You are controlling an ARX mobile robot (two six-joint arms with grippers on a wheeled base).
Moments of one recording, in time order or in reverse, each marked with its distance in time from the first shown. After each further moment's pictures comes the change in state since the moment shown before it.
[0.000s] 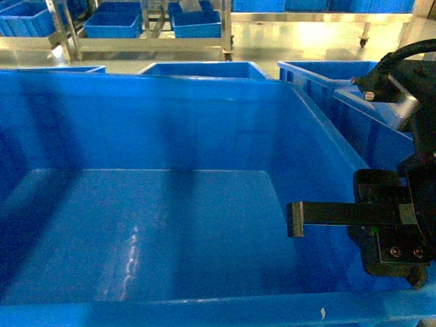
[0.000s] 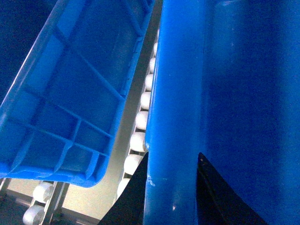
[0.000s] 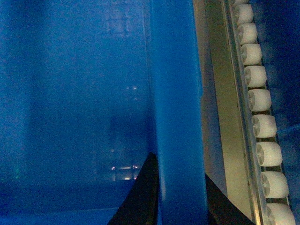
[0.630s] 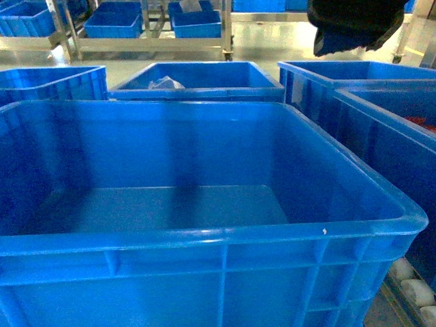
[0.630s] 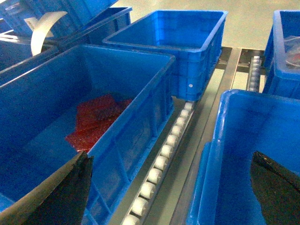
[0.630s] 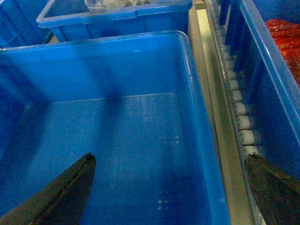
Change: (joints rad) left arm -0.063 -0.112 0.097 0.182 -0.118 -0.161; right arm 0.008 -0.177 0.164 -0.007 0.094 -0.060
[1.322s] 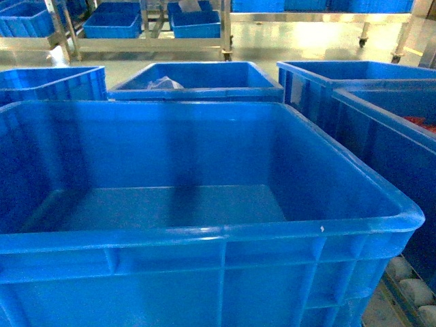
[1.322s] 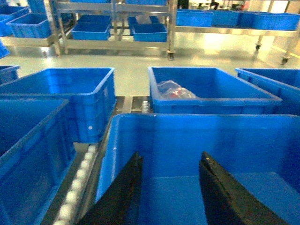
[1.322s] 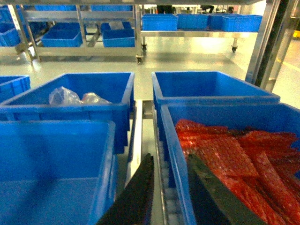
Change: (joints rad) left arm 0.071 -0.223 -0.419 0.537 0.564 0.039; right arm -0.195 -0.341 -0.629 0.910 0.048 -0.416
